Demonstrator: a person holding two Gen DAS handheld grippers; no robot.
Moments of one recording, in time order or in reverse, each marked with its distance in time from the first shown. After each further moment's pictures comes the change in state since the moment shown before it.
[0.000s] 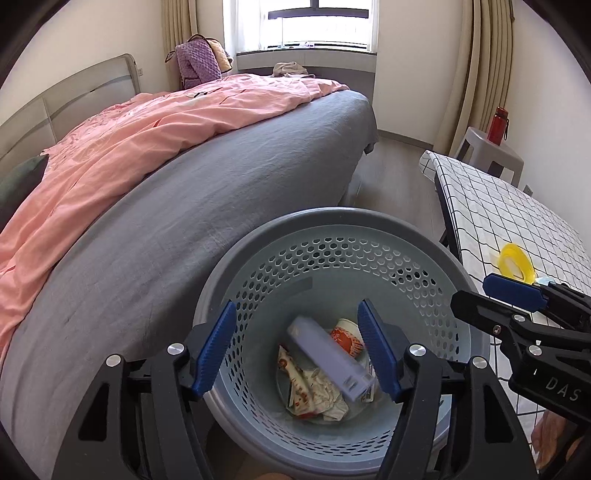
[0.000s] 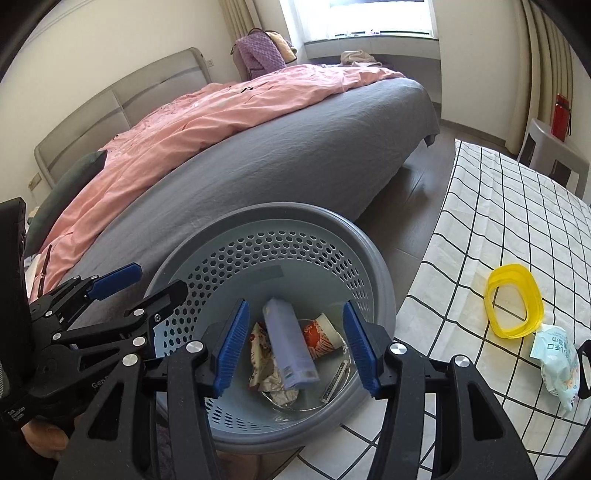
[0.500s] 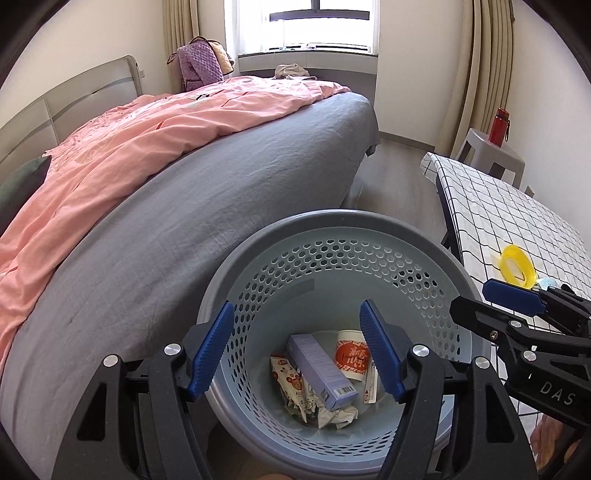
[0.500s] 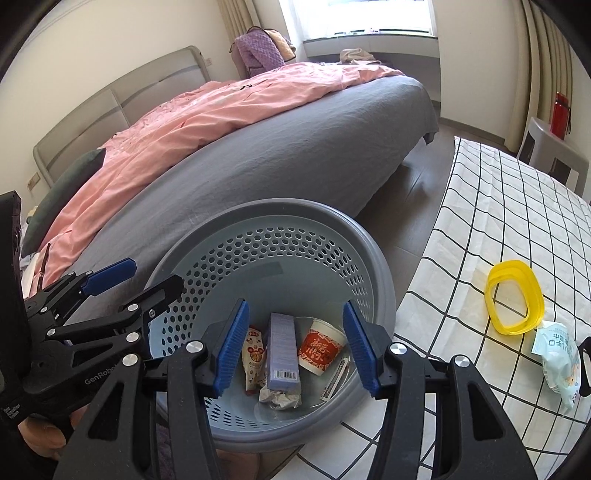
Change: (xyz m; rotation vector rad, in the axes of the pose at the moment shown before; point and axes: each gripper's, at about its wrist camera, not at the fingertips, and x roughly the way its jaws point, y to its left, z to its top) left arm -0.002 0.000 0.000 0.000 -0.008 0.008; right arm 0.002 -0.001 -0.003 0.001 0.007 -0.003
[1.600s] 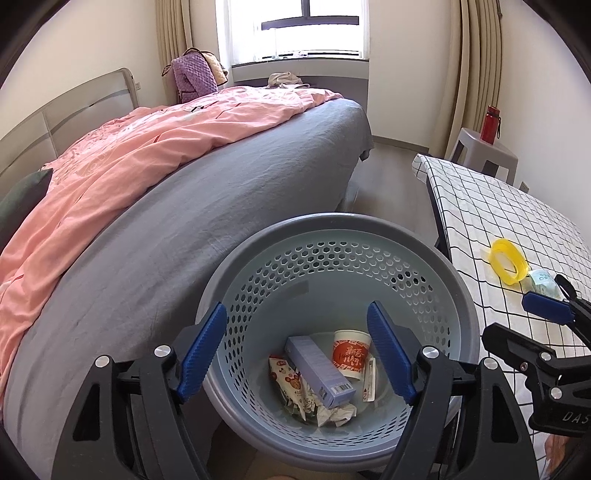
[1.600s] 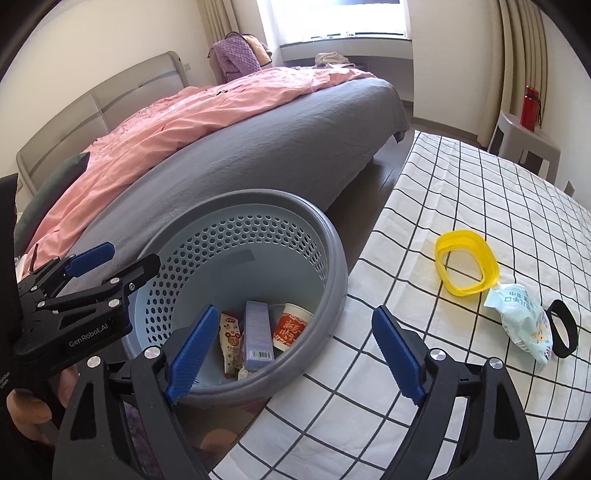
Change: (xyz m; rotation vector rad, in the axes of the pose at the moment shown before) left arm -0.015 -0.011 -0.005 0.038 -0.036 -0.006; right arm -0.037 -0.016 -0.030 0.038 -0.015 -0.099
